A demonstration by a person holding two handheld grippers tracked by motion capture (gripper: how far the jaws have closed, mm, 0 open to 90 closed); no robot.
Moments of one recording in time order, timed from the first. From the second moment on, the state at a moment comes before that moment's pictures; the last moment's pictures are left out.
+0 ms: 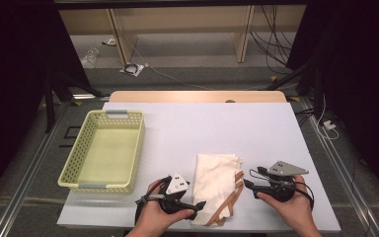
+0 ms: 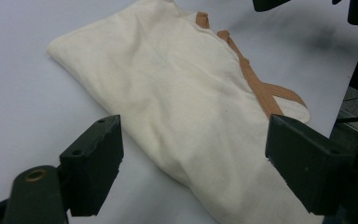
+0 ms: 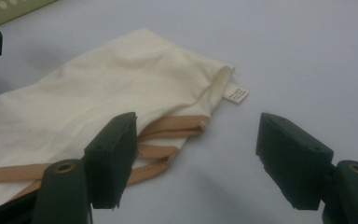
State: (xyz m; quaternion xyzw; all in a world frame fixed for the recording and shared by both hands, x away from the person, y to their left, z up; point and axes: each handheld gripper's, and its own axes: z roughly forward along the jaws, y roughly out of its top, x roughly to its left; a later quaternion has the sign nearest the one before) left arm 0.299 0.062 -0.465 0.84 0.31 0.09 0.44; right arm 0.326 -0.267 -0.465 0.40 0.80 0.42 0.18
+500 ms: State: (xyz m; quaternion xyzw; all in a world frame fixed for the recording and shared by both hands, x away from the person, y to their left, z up) left arm 0.300 0.060 -0.468 0.84 0.31 0.08 0.43; right arm 0.325 -0.267 -0.466 0.40 0.80 0.42 0.18
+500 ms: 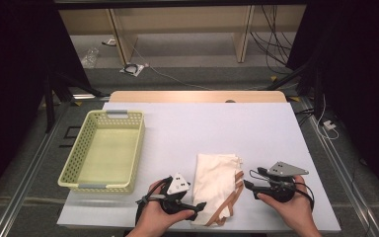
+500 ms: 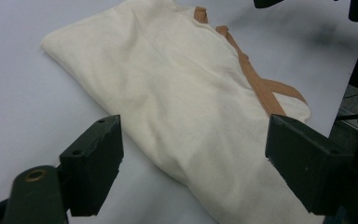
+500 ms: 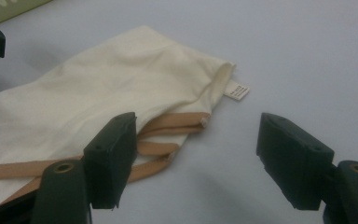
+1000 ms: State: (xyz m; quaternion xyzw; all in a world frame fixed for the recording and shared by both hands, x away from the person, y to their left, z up) left arm 0.303 0.060 -0.469 0.84 0.32 0.08 0.43; right arm 0.325 -0.270 -0.467 0.40 0.79 0.43 0.18
